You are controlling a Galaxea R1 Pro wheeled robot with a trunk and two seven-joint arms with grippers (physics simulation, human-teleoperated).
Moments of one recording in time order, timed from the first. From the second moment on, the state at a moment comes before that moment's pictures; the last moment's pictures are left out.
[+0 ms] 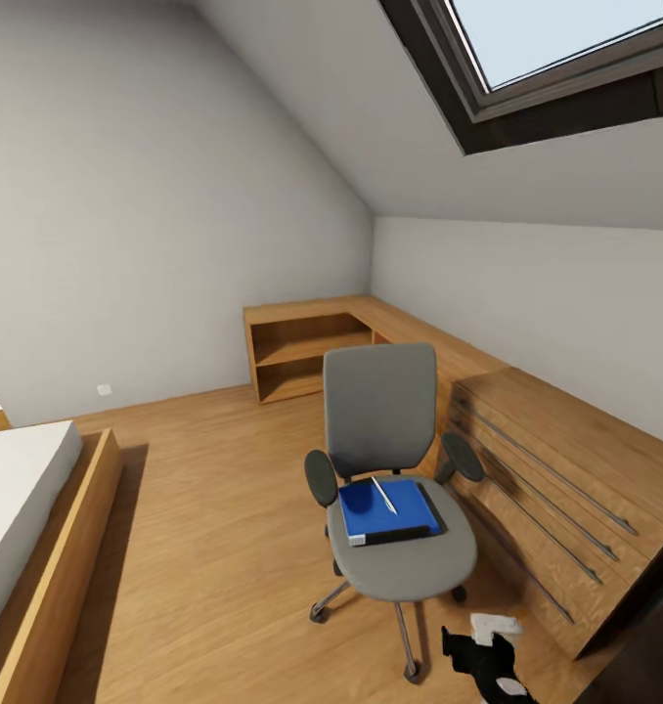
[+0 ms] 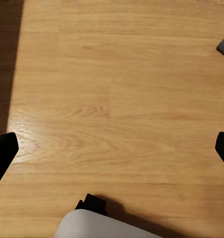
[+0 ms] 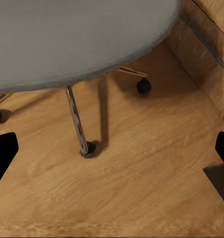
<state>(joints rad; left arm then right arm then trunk) 0.01 -0.03 0.16 -0.39 0.22 -0.38 0.04 -0.50 -0.02 -0.09 -0.13 0.04 -0.27 -0.10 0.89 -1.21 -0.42</state>
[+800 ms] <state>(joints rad) 0.01 -0.03 0.16 -0.39 0.22 -0.38 0.05 -0.52 0.07 0.00 -0.85 0.02 0.50 -0.10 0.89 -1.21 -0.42</state>
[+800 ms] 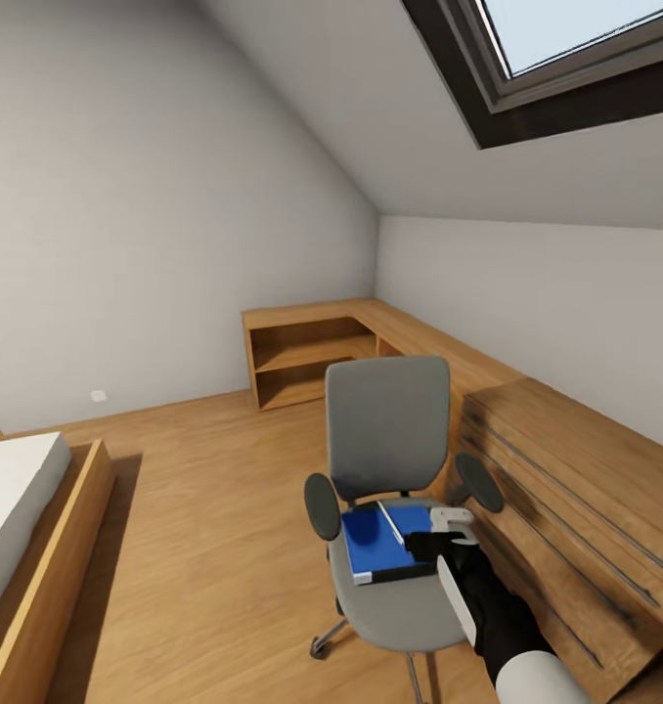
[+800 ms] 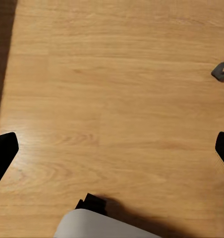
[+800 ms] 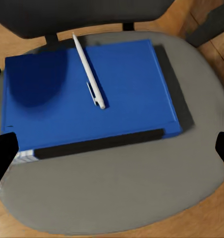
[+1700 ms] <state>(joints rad) 0.01 -0.03 0.16 -0.39 0.22 -0.38 0.05 -0.51 0.04 0.01 -0.79 0.04 0.46 -0.09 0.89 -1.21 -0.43</state>
